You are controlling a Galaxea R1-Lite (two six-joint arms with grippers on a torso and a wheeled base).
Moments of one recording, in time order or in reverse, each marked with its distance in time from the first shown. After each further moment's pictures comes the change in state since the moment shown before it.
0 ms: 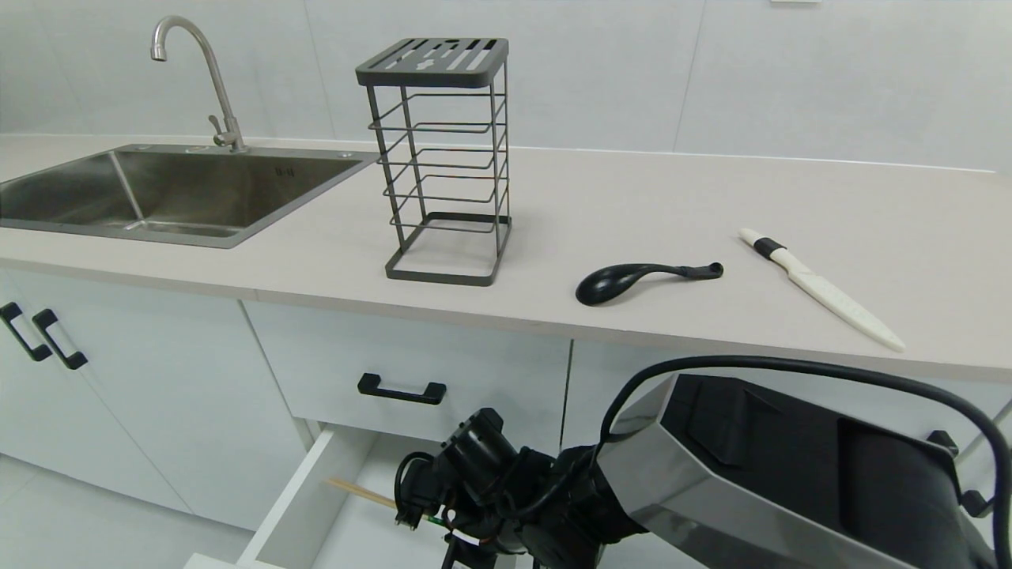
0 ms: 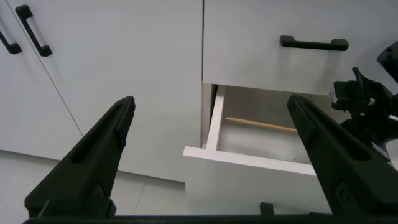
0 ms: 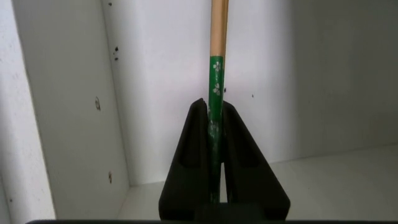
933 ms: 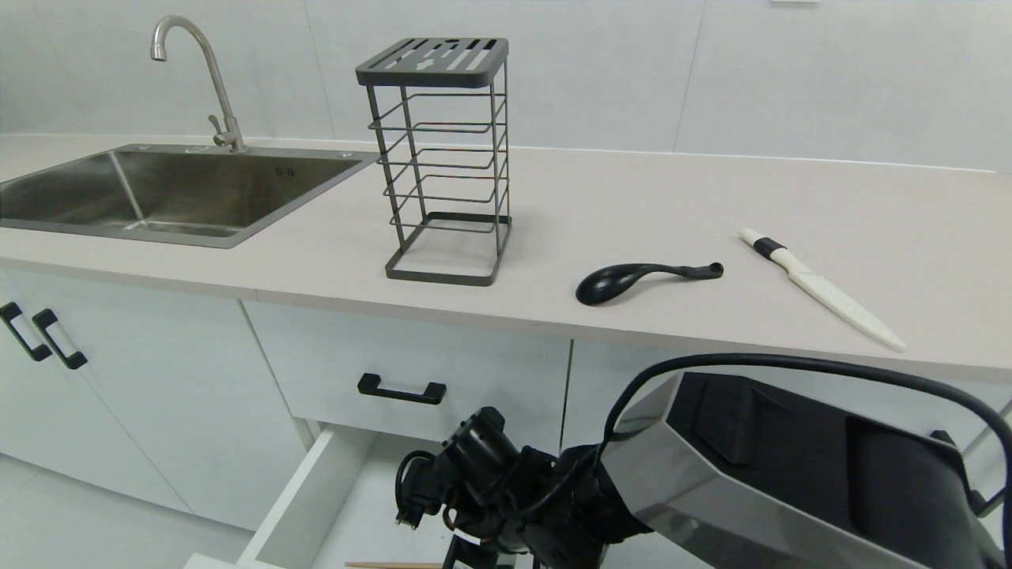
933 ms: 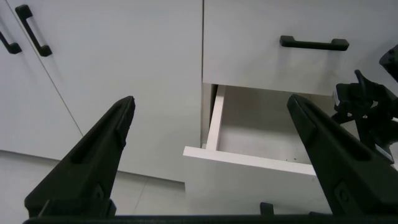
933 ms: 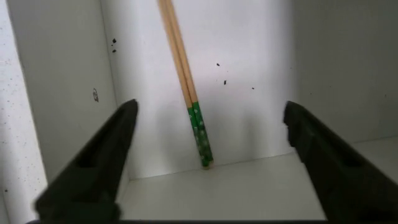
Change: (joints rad) left arm 0.000 0.000 0.000 0.000 0.001 0.000; right arm 0.001 -0.015 0.009 0.000 -0.004 0.000
